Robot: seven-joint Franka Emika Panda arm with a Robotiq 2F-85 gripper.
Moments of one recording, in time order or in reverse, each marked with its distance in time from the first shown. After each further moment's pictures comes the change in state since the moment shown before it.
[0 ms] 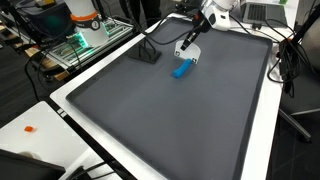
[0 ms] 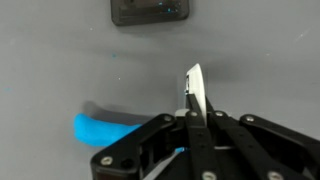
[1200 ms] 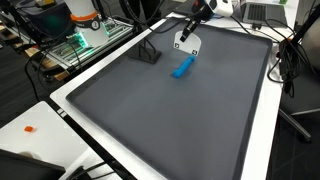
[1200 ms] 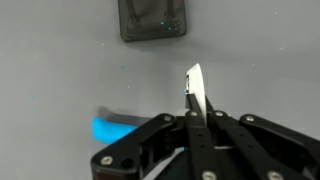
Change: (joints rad) arm -0.005 -0.092 -0.002 -0.021 0.013 -0.055 -0.001
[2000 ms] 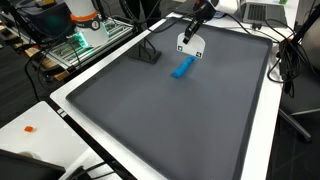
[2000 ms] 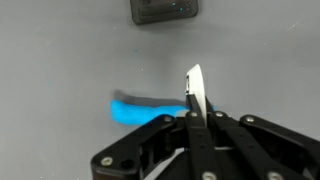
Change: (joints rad) arm -0.019 -0.017 -0.018 -0.006 -0.006 0.064 0.000
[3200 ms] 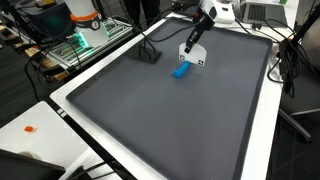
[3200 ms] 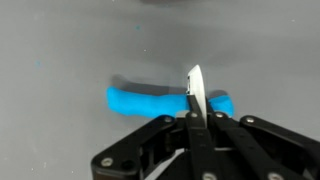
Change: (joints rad) arm 0.001 0.035 -0.005 -0.045 -0.037 0.147 0.000
